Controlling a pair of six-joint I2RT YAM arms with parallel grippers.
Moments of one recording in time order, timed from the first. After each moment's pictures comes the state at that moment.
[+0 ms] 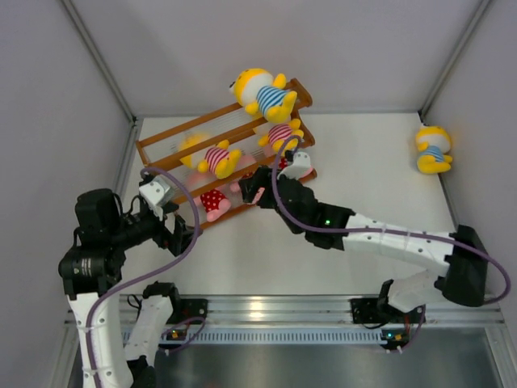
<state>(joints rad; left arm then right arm) 0.10 0.69 1.29 -1.19 0.77 0.42 1.14 1.43 1.14 0.05 0.63 0.81</state>
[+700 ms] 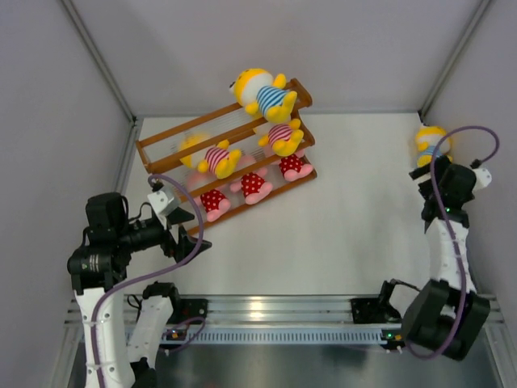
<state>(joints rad) 0.10 0.67 1.17 -1.21 1.03 0.48 -0.33 0.98 0.69 -0.16 0.11 0.62</state>
